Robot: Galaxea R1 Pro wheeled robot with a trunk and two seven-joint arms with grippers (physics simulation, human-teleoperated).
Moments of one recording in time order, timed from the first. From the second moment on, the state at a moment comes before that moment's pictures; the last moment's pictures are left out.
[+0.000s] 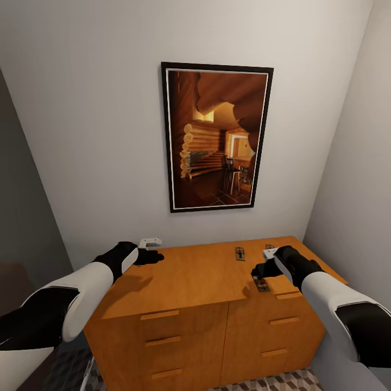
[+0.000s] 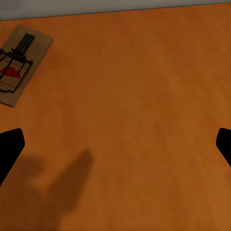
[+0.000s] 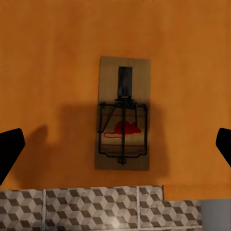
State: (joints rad) left arm -1.14 -0.02 -0.08 -0.13 0.11 0.47 -0.14; right arm -1.06 -0.13 0.22 -0.26 -0.02 0.68 0.23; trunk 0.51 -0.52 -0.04
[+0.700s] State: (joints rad) left arm -1.14 -0.02 -0.08 -0.13 0.12 0.47 -0.14; right arm -1.06 -0.13 0.14 -0.26 -0.03 0.69 0.23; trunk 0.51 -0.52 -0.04
